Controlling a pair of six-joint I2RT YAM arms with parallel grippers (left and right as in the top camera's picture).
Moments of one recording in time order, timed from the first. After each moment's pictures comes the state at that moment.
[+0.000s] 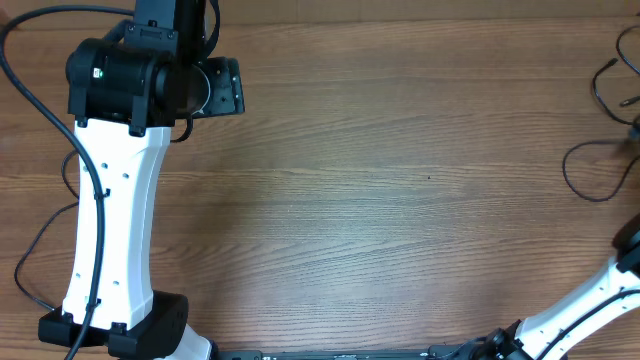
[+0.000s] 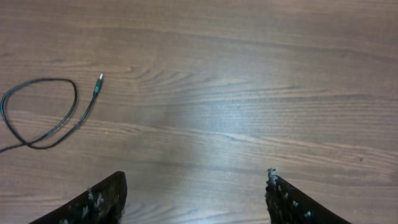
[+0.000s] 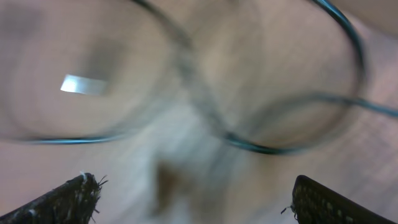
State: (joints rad) left arm -0.21 1.74 2.27 -1.55 -0.11 -0.32; right arm -0.75 2.22 1.76 -0.46 -0.11 0.15
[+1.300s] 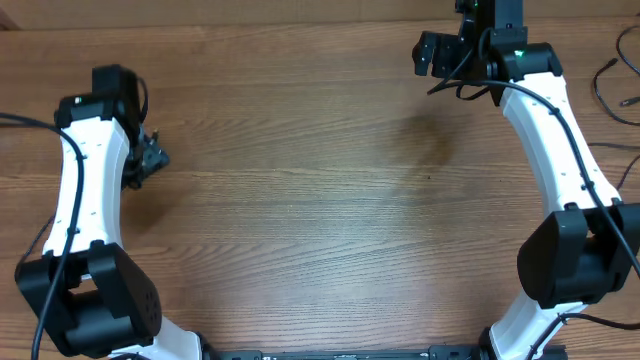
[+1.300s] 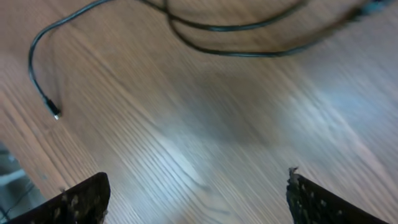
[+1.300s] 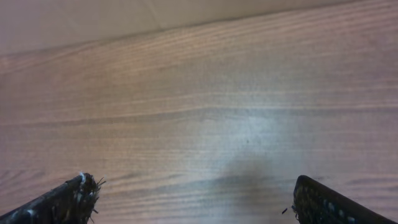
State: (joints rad) left arm 0.21 1.75 1.48 -1.23 -0.39 -0.62; right arm 0.10 1.91 1.77 -0.73 -0.12 0.21
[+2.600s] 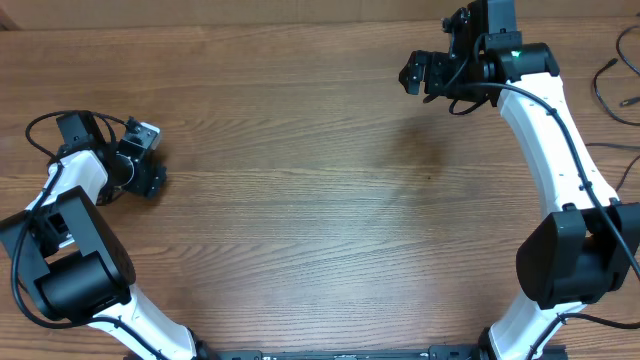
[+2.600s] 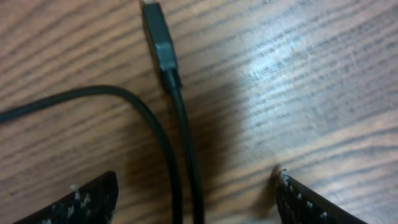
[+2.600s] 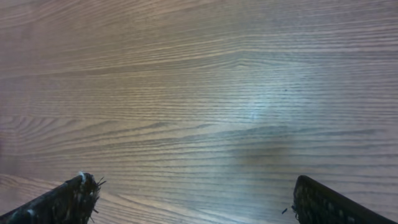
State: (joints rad) left arm 0.45 1.98 1.23 -0.48 0.20 0.82; right arm 0.11 1.91 1.77 -0.87 -0.25 0.22
